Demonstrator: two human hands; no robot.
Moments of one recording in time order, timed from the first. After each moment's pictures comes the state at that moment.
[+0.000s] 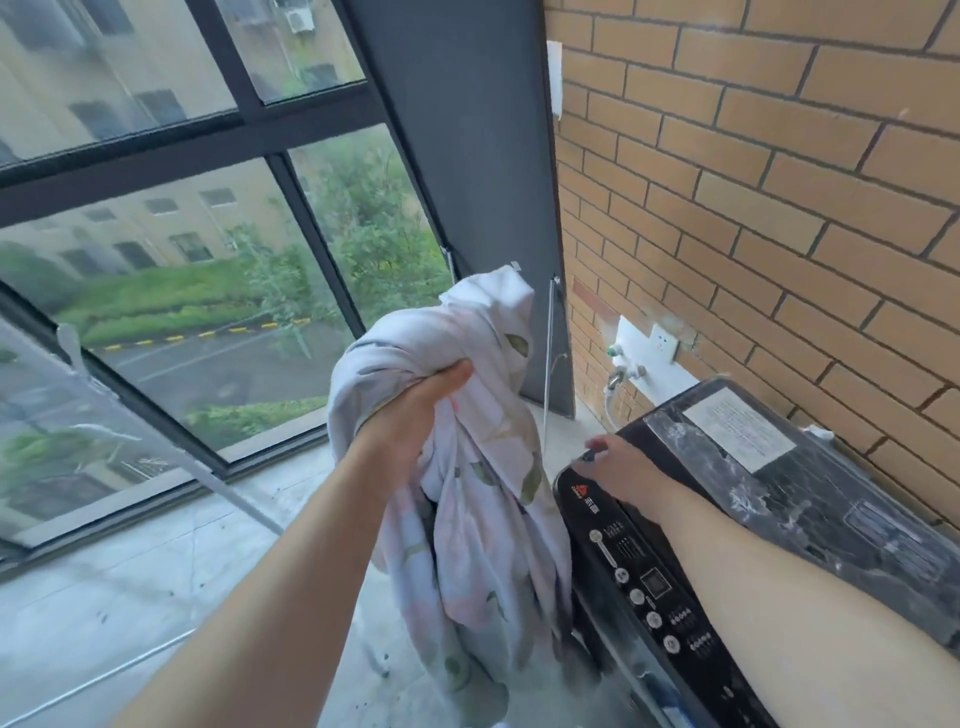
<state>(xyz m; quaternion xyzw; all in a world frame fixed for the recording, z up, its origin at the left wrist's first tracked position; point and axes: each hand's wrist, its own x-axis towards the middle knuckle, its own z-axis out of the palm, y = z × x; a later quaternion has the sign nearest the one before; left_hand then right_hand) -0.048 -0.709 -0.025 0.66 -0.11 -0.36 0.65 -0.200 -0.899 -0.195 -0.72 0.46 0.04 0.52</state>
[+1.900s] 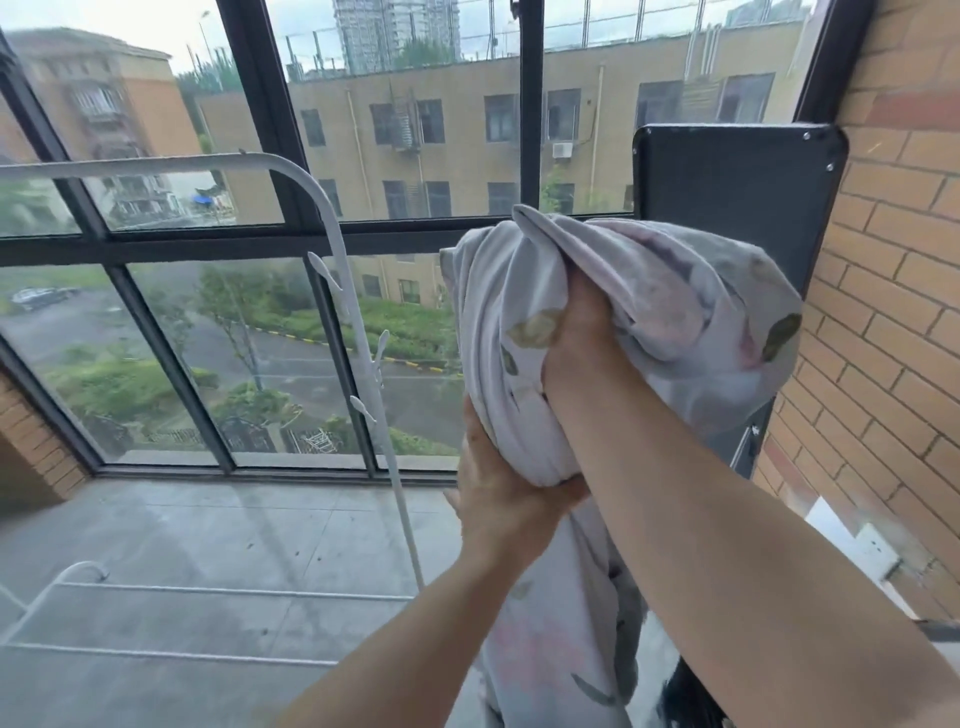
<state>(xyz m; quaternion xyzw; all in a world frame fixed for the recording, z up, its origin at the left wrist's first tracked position) -0.052 -0.610 -0.025 0.82 -0.08 0.02 0.57 0.010 -0.709 0.127 -0.45 -0.18 -0.21 0.85</state>
